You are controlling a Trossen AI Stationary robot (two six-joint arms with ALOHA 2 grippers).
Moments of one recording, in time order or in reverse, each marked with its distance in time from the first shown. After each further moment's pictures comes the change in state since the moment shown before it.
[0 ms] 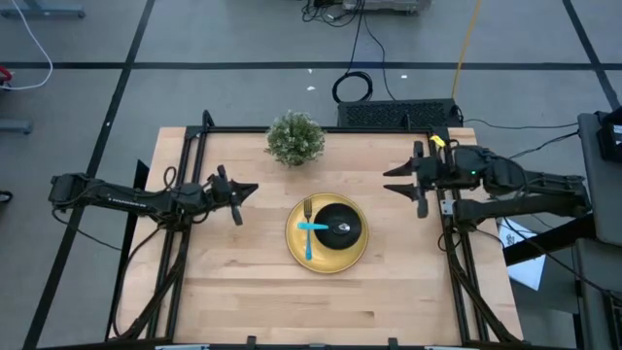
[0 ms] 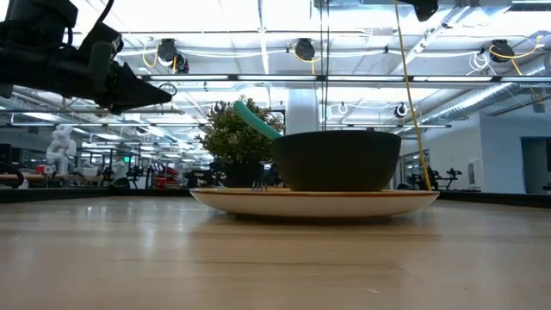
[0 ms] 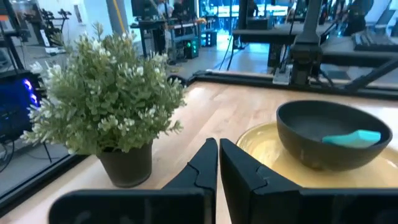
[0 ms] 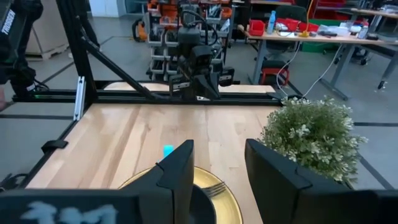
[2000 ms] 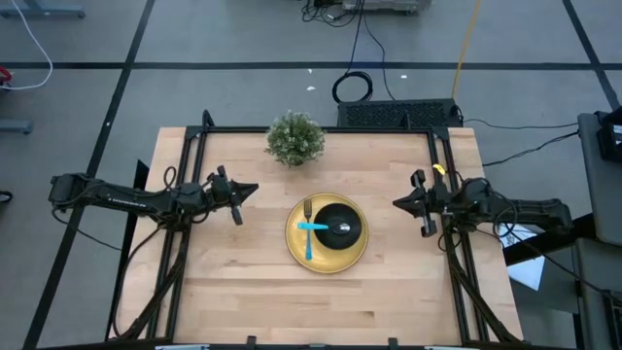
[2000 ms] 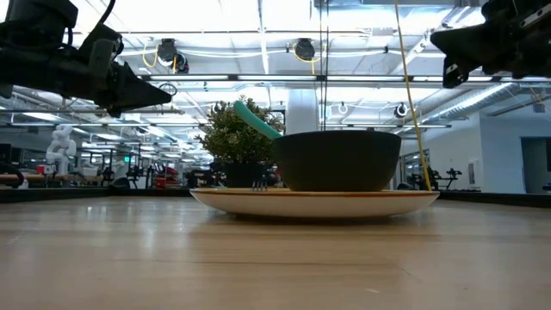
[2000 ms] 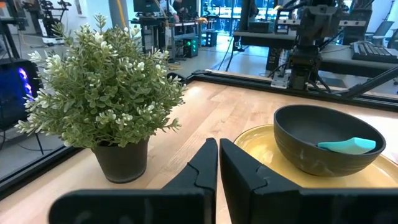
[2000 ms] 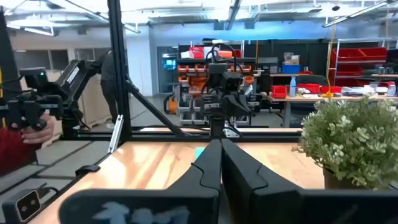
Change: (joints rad) left arm 0.000 0.000 0.000 0.000 0.000 -0.061; right arm 0.001 -0.565 -0.748 0.533 -0.116 0.092
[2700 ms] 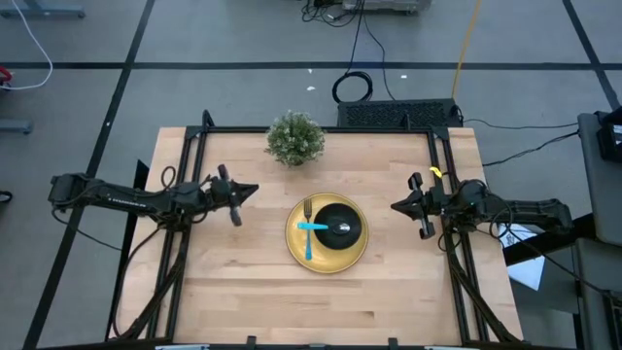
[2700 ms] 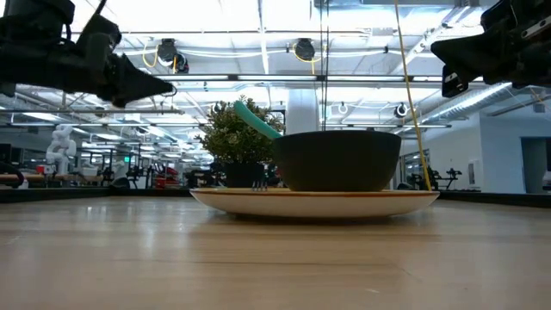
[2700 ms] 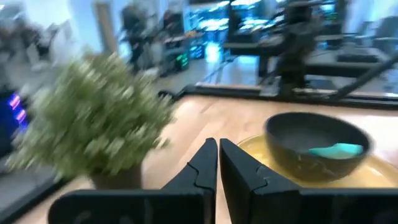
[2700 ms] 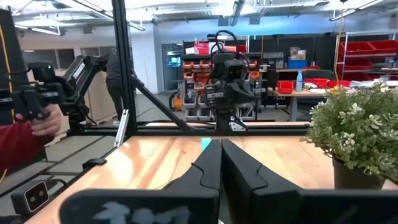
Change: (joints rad) left arm -0.001 0.000 0.000 0.056 0.043 0.092; right arm 0.000 0.001 -0.041 0.046 -0.023 0.013
